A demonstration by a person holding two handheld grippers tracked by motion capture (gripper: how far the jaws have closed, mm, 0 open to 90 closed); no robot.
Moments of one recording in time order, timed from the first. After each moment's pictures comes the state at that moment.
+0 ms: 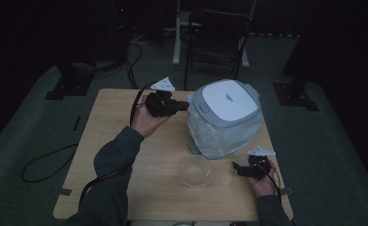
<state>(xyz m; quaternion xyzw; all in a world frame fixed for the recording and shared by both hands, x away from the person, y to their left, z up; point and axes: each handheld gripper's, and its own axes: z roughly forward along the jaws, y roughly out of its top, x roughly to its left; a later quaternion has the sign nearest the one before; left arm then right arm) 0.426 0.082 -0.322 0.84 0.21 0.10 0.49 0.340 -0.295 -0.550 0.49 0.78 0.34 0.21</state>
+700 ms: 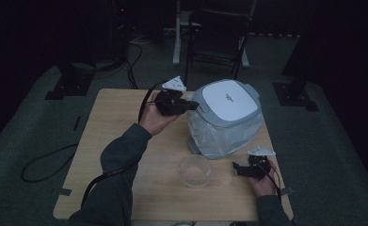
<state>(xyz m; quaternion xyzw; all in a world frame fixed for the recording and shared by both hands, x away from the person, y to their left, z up) 0.425 0.054 -0.314 0.85 0.18 0.09 0.48 0.340 -0.295 -0.550 0.49 0.78 0.34 0.21</state>
